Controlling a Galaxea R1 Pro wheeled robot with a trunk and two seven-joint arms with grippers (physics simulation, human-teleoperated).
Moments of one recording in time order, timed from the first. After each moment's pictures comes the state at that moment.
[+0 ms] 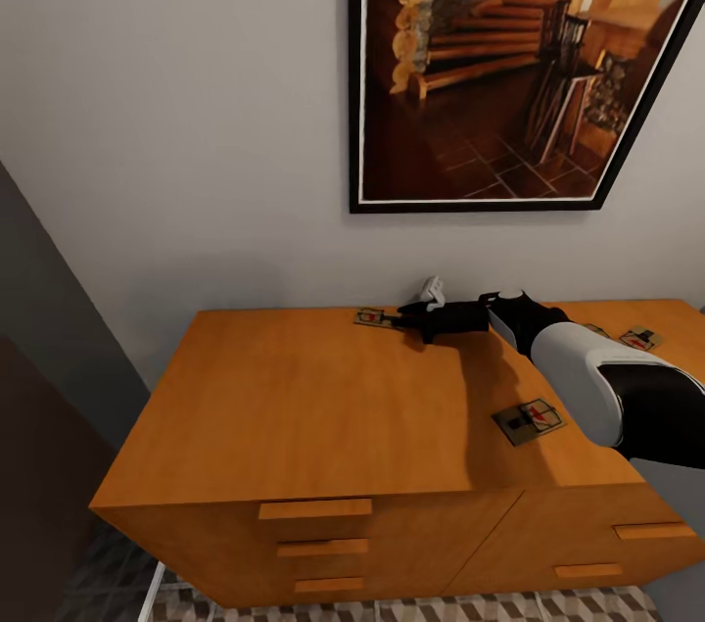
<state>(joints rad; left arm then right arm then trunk) -0.21 0.01 -0.03 0.07 0.00 -0.08 0.11 -1.39 -0.07 0.03 -0.04 0.26 -0.09 1.19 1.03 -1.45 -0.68</state>
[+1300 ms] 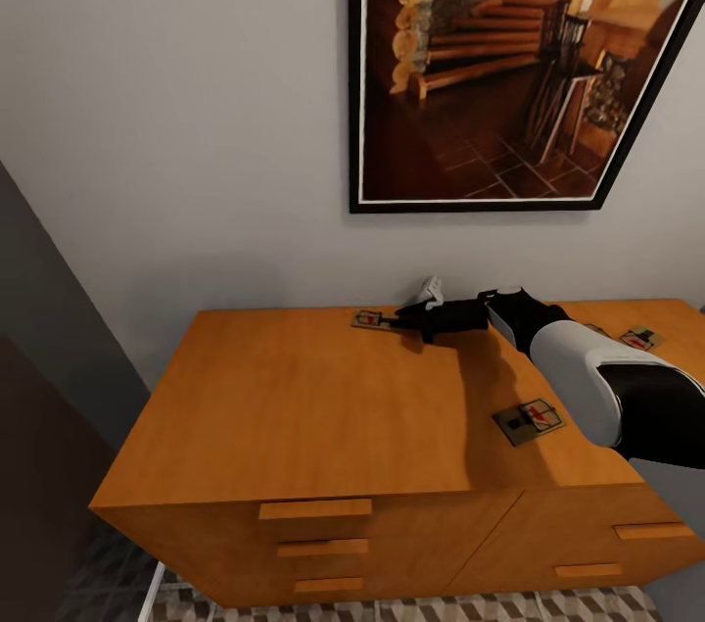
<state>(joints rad) -0.21 0.01 -0.03 0.07 0.00 -0.08 0.11 -1.39 -0.07 0.03 -0.06 0.26 0.01 1.23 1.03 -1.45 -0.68</state>
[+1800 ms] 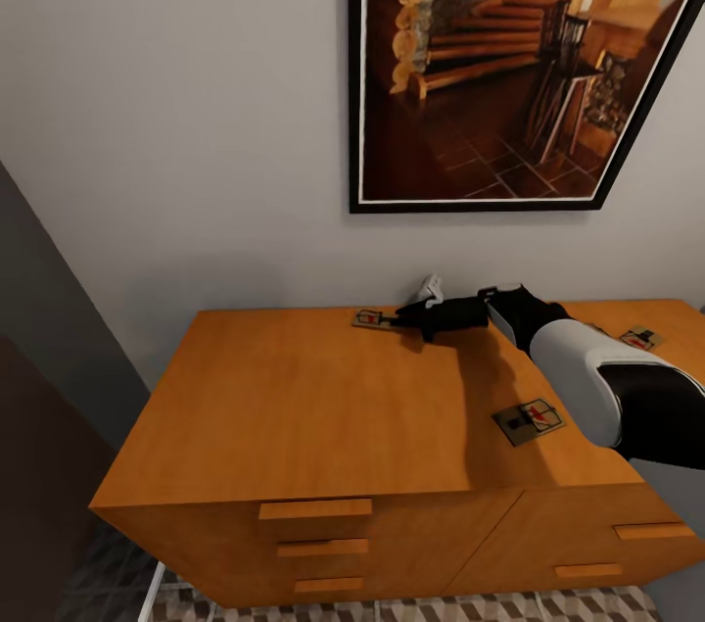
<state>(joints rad) -0.21 0.01 -0.03 0.07 0.00 -0.08 0.11 -1.39 -0.07 0.04 -0.08 0.27 0.03 1.23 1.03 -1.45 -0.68</state>
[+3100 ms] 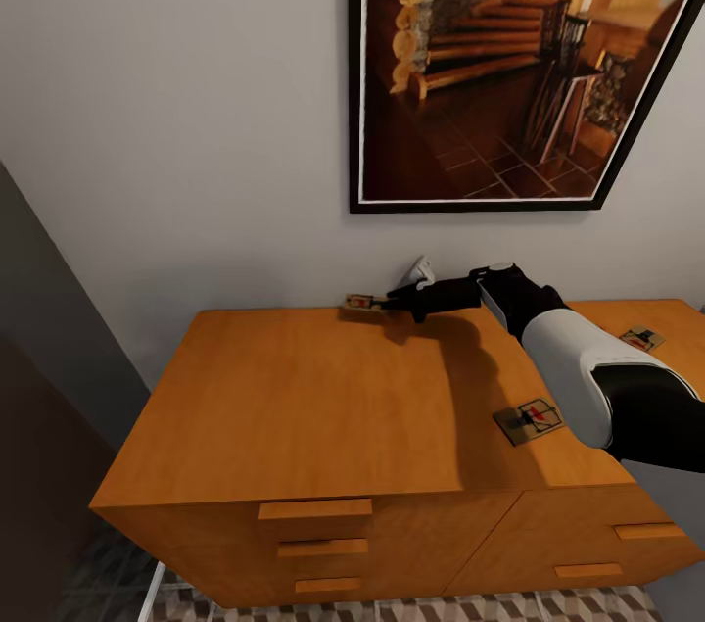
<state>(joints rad) -0.21 0.01 -0.03 0.07 0.00 -0.08 0.12 -1.39 -0.04 0.05 -0.24 0.27 0.14 1.25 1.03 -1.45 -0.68</state>
